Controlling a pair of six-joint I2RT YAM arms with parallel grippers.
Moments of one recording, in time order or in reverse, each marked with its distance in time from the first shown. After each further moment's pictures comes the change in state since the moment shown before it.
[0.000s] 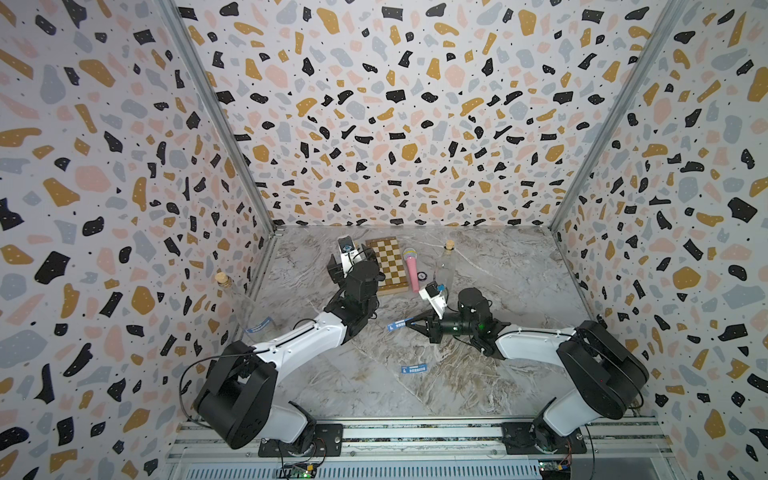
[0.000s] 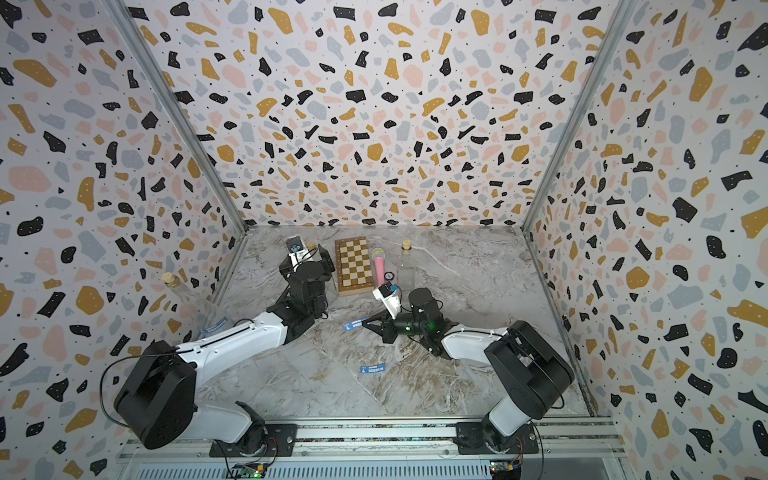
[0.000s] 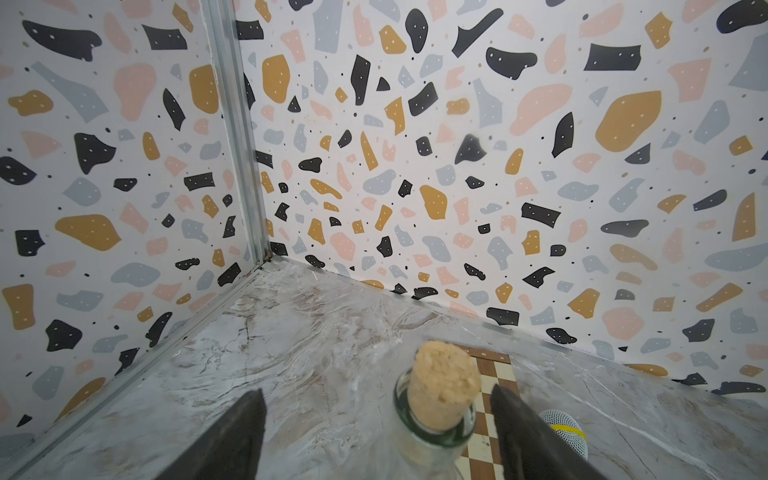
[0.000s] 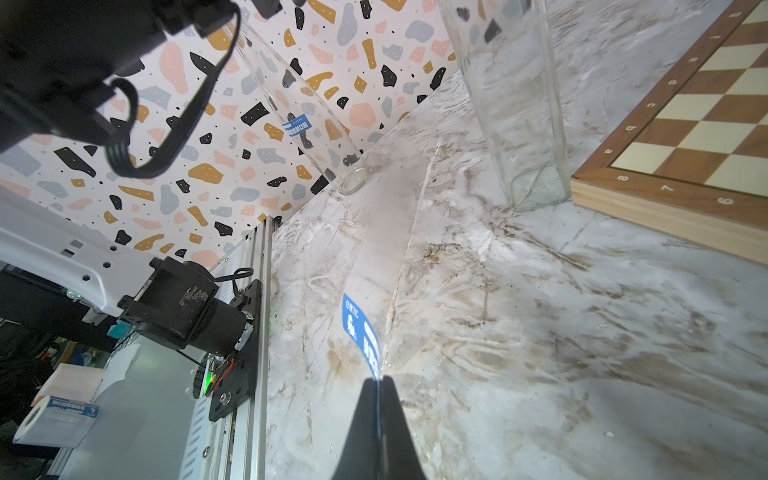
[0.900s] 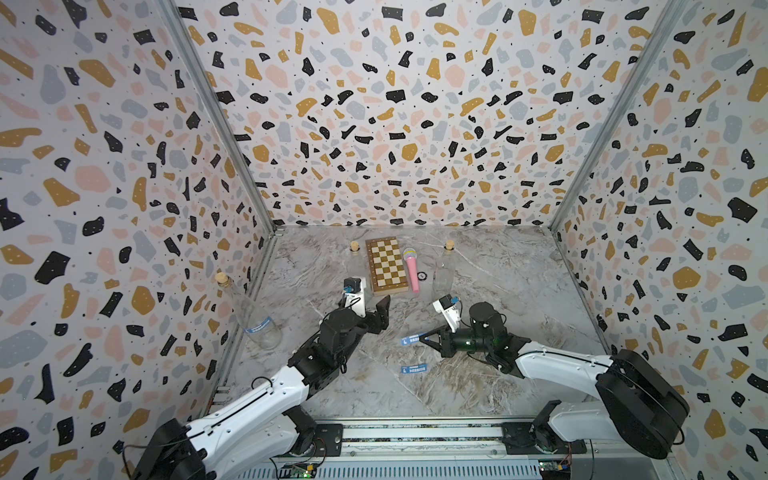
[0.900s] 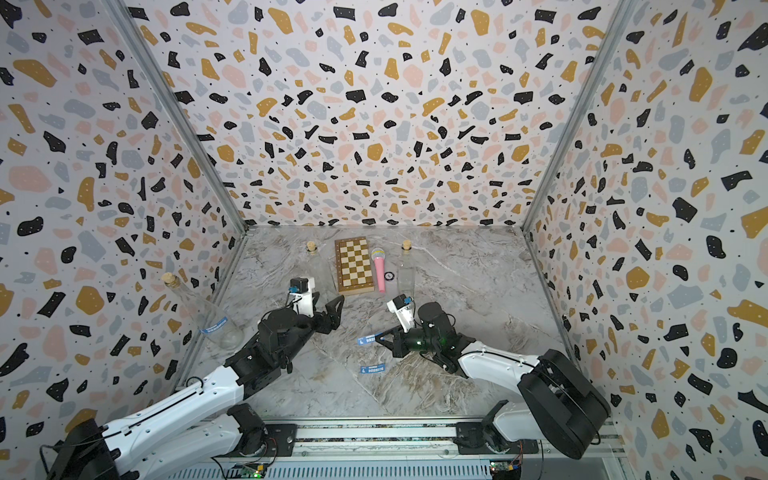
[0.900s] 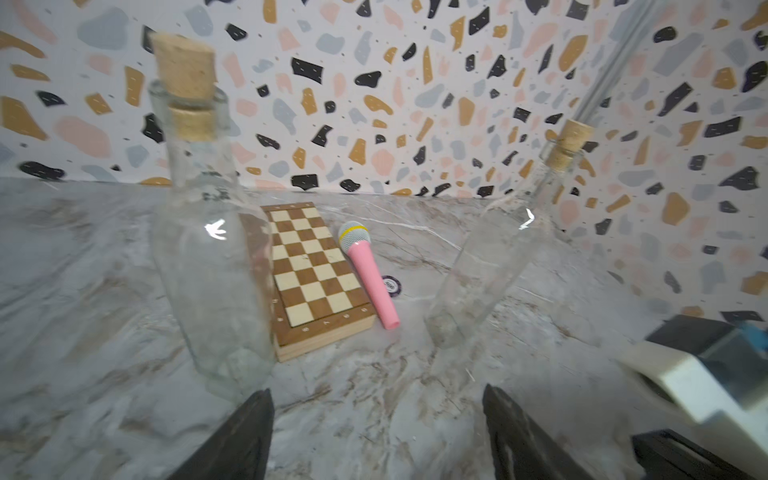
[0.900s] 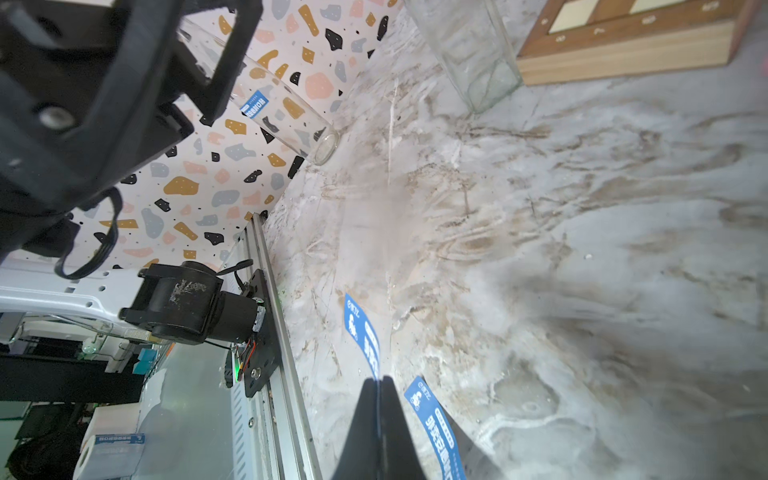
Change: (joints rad) left arm -0.126 -0.475 -0.359 -0.231 0.673 -0.133; right arm 0.024 -0.234 -0.158 -0.212 0.131 0.177
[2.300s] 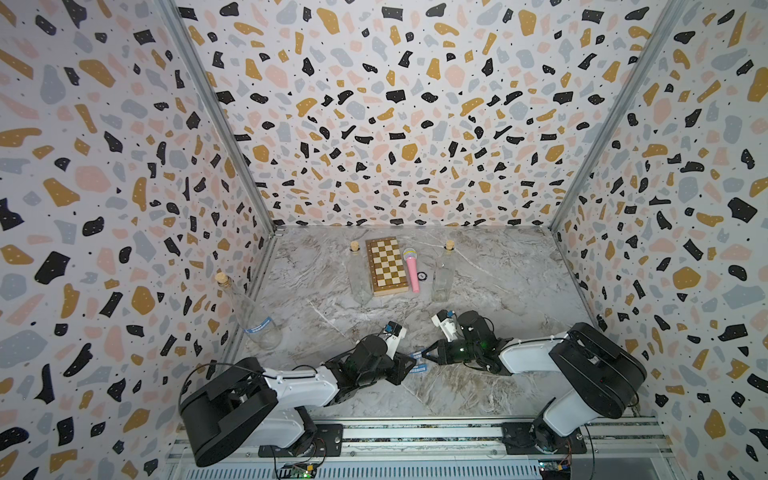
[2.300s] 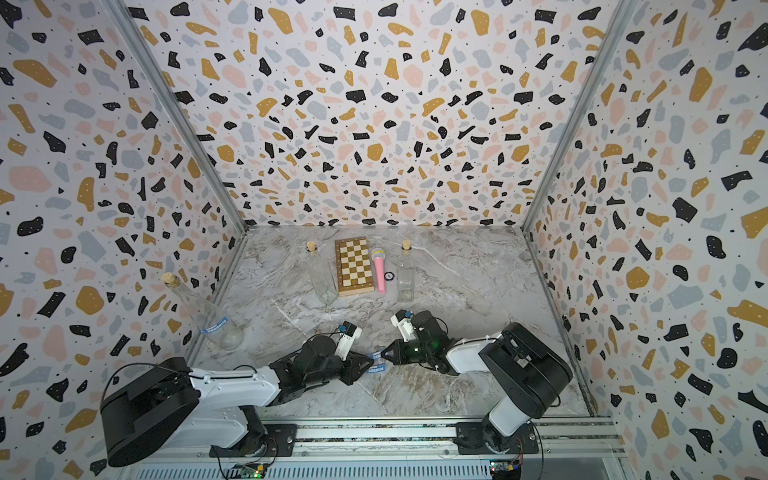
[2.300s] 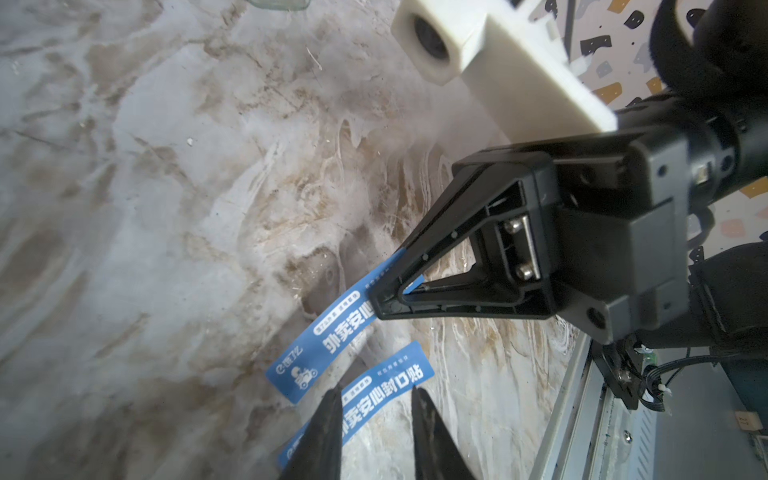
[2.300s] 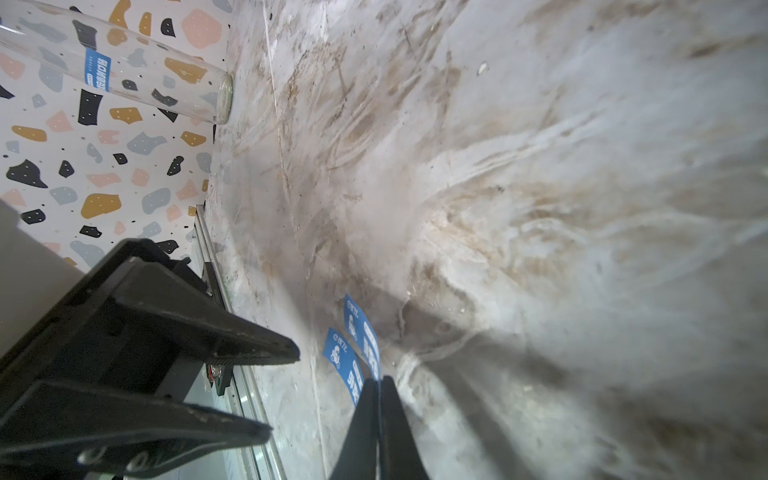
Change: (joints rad) left arm -0.177 0.398 -0.188 0.245 0.444 -0.197; right arm -0.002 0.245 -0.024 0.034 -0.006 0.145
